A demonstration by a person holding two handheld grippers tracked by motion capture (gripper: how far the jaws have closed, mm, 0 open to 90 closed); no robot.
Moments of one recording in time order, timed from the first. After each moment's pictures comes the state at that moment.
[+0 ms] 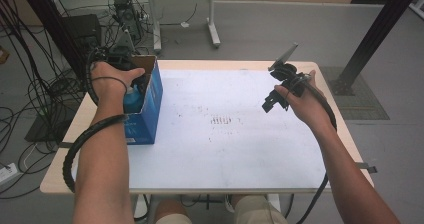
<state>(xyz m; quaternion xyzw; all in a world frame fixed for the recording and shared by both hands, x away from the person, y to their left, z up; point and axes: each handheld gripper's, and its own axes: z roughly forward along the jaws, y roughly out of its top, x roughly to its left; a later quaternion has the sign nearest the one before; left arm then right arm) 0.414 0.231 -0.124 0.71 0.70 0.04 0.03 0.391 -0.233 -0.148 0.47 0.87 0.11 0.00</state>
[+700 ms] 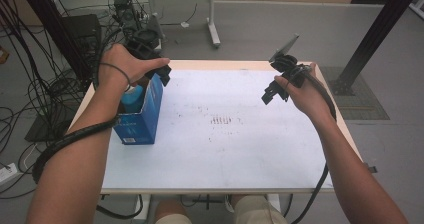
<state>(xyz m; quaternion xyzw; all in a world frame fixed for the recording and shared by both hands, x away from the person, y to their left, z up) 0.389 0.171 -0.074 0.85 0.52 0.04 0.09 0.406 -0.235 -0.134 0.48 0.87 0.12 0.00</state>
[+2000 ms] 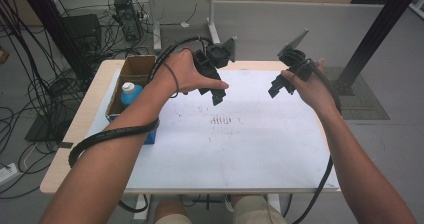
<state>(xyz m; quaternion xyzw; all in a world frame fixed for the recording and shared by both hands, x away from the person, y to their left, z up) 0.381 0.046 -0.079 0.96 0.29 0.02 0.07 0.421 -0.254 -0.134 0.51 0.85 0.12 0.01</state>
